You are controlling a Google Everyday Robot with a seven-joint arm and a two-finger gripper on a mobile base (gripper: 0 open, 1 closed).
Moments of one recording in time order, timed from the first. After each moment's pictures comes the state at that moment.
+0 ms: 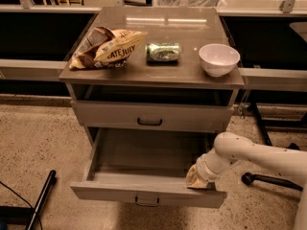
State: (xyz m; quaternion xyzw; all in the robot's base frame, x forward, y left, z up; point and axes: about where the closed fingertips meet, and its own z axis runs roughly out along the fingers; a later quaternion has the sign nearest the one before) arm 0.491 -0.156 0.428 -0.70 0.67 0.18 0.16
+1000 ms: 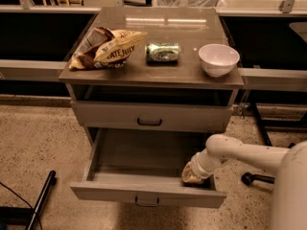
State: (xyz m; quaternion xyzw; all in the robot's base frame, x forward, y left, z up) arm 0.529 -0.151 0.385 -0.69 0.69 0.15 0.16
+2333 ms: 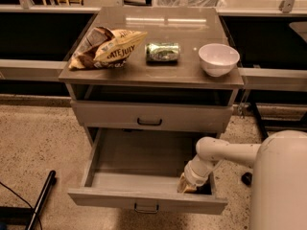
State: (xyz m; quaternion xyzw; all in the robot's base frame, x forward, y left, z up) arm 0.488 -0.129 0.356 -0.71 0.67 0.21 0.08
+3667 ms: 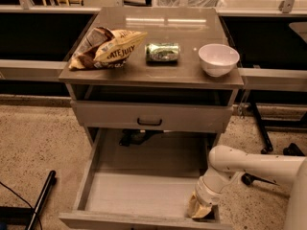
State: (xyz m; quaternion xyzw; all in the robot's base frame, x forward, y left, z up) arm 0.383 -0.150 0.405 -0.73 0.62 0.28 0.04
